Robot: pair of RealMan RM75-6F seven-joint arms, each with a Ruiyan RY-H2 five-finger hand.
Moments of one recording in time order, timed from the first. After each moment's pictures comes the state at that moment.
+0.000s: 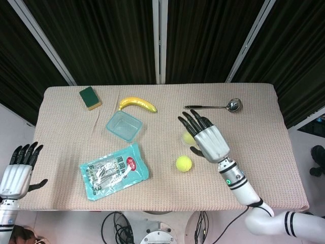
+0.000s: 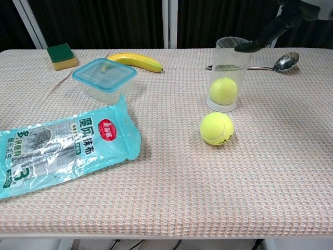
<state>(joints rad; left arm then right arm) -0.12 -1.17 -0.03 -1.52 1.51 1.46 0.09 0.62 -1.38 0.19 -1.79 -1.48 1.24 -0.48</state>
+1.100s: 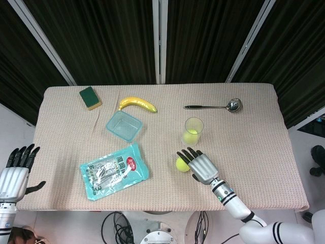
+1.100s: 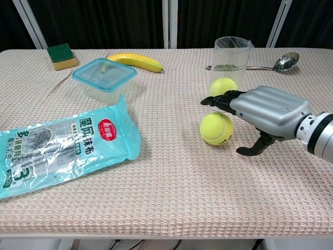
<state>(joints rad) -0.10 -1.18 -0.02 -1.50 1.51 1.48 0.05 0.58 -1.59 0.05 -1.56 -1.33 1.02 -0.59</state>
